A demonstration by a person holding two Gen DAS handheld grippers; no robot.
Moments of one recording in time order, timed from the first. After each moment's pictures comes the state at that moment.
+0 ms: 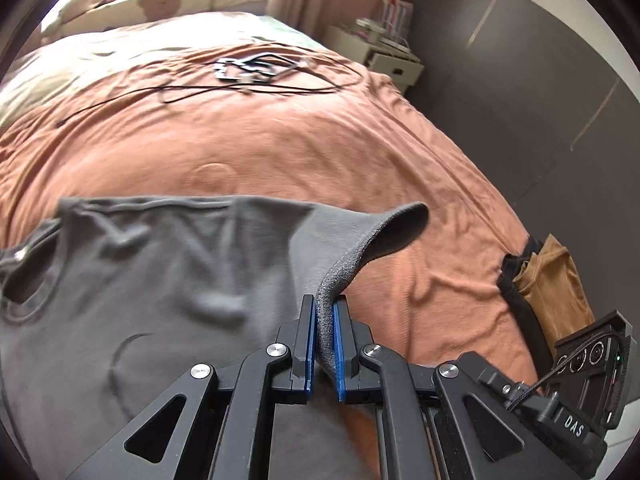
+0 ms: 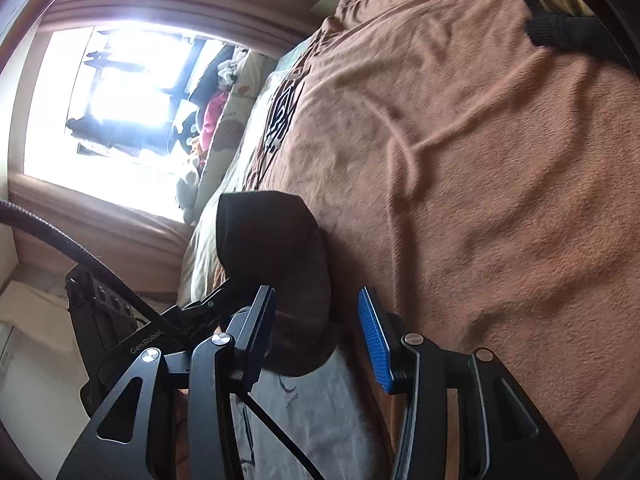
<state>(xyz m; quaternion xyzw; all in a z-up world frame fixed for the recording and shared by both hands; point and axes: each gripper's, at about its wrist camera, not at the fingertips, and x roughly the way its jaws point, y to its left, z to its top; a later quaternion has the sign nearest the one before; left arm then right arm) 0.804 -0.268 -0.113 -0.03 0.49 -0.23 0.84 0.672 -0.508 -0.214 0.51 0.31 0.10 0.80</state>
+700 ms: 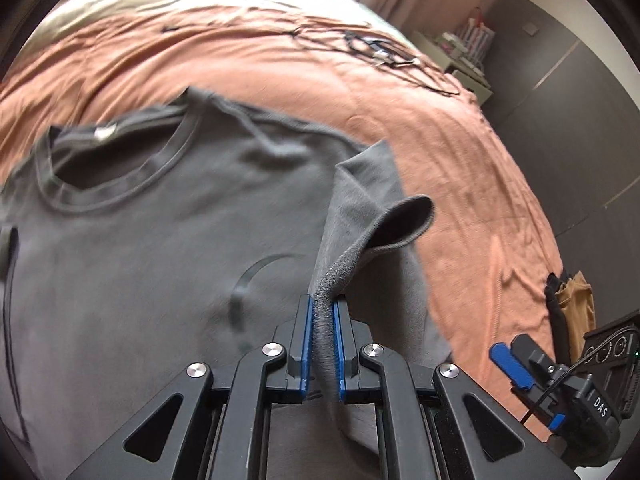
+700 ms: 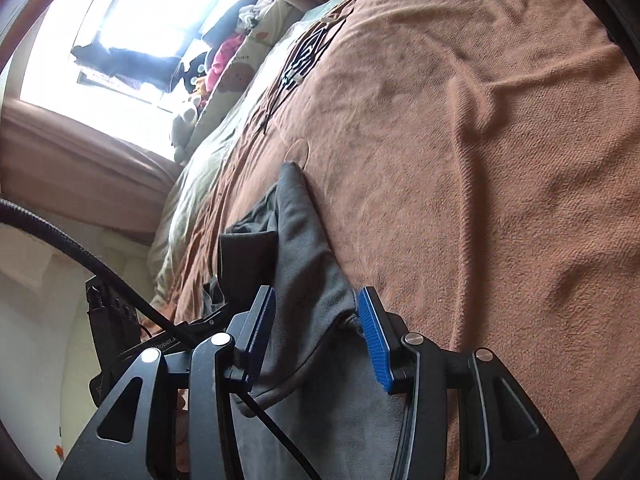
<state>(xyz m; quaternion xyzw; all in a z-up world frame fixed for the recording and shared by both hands) 0.794 -0.141 -0.161 -0.11 0.53 -0.14 0.83 0.714 -0.466 -0.200 0.42 0.37 0.13 0.82</state>
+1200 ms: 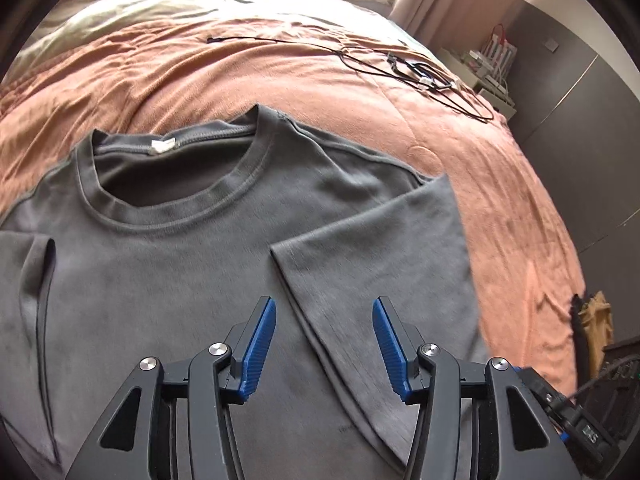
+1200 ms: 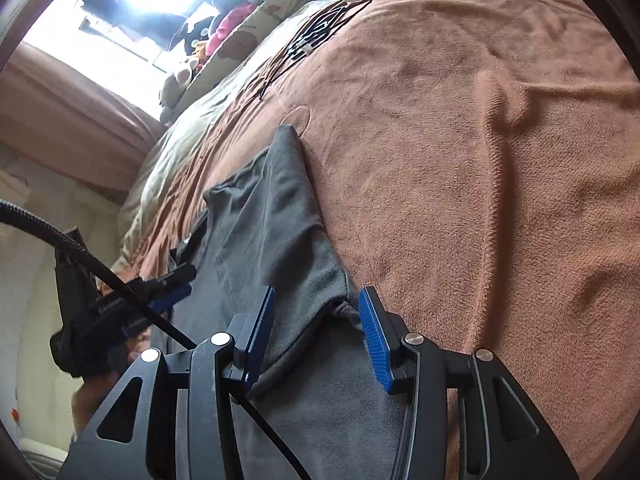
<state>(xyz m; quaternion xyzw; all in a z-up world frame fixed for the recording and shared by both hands) 0.812 -0.098 -0.163 -0.10 0.51 -0.10 0.85 0.714 -0.440 -0.185 0.32 0.40 0.12 0.85</state>
